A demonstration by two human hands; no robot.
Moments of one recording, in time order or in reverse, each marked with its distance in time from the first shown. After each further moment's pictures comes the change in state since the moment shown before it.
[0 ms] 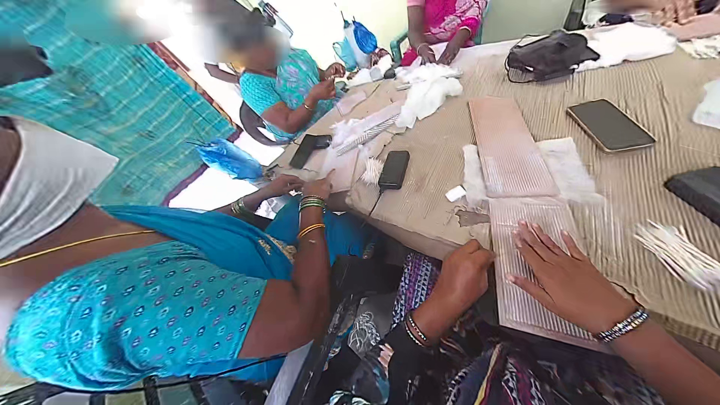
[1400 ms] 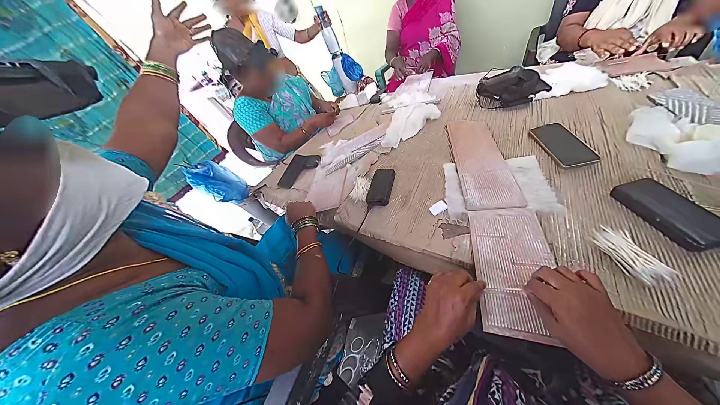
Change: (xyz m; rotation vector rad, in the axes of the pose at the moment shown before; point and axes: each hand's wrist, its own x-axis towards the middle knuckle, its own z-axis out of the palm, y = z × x) left_hand -0.025 0.018 -0.012 0.201 -0.007 0.198; right_hand -0.038 -0.008 -0.022 -0.088 0.305 0.001
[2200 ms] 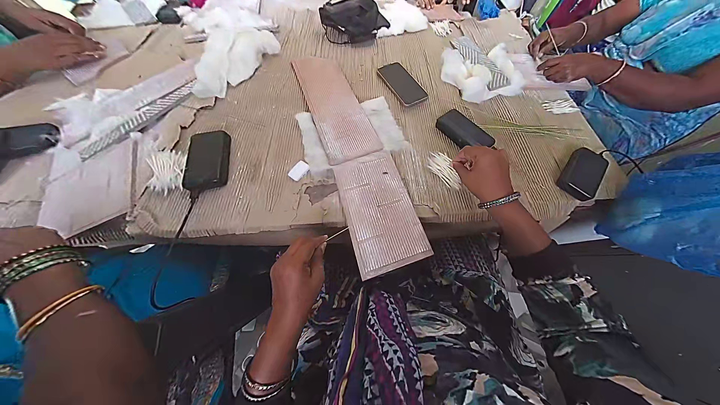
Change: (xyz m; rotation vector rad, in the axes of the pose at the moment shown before) left_hand -0.014 -0.032 -0.004 -0.052 0.018 -0.219; right_hand 0.009 0.113 -0.063 -0.105 -0.140 0.684
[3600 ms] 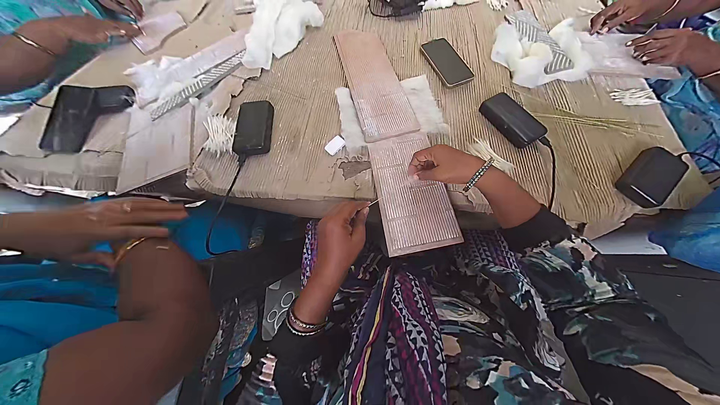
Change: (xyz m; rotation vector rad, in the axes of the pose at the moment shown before) left_hand 0.013 0.010 0.009 -0.234 -0.032 -0.130; right_hand 0.044 -0.090 0.044 0.387 -0.870 -0.310
